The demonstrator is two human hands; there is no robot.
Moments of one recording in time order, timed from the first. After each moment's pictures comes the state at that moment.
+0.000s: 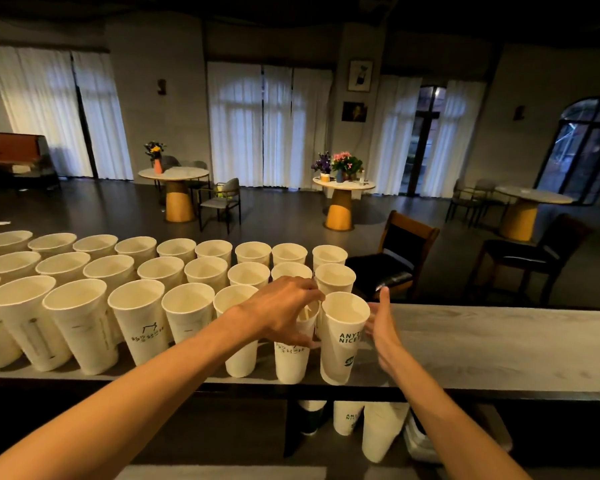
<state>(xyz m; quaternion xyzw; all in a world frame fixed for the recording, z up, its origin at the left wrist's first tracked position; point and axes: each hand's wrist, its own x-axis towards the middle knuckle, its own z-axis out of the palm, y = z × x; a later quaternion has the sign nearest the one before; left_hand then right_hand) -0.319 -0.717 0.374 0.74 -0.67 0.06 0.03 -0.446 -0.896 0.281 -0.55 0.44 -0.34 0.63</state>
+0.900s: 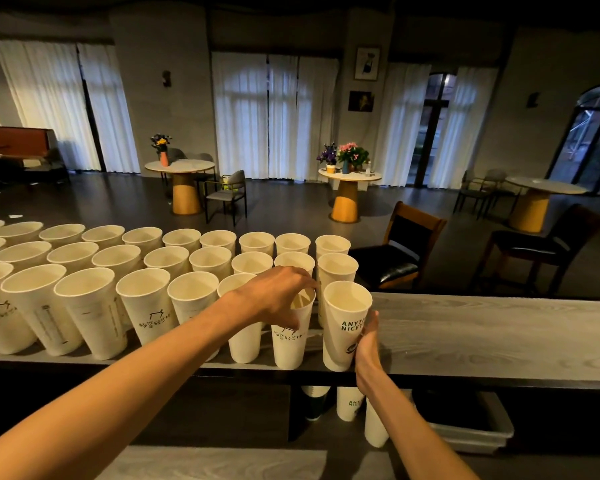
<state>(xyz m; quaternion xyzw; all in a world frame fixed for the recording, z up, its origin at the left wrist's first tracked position) -0.323 -0.707 0.383 0.77 -0.63 0.03 0.05 -0.445 -0.849 0.227 -0.46 0.44 -0.33 0.70</state>
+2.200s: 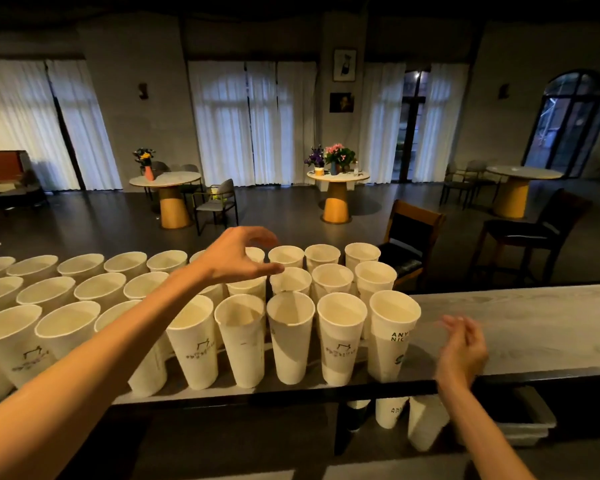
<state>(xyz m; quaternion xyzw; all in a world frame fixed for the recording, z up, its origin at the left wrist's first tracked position) -0.177 -0.632 0.439 0.76 -0.58 0.00 0.29 -0.475 -0.836 0.257 -0.43 0.46 -0.63 0.45</state>
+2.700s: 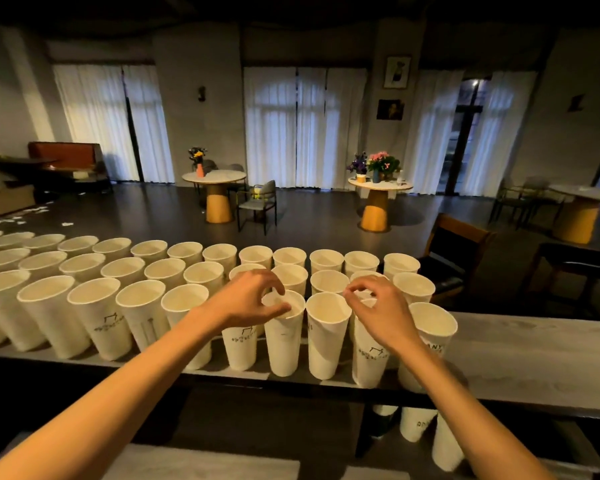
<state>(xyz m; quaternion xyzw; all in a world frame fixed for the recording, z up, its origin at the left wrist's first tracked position) -0.189 -0.557 0.394 0.82 -0.55 0.04 0.16 -0.380 -0.748 0.365 -0.87 0.20 -0.36 0.28</state>
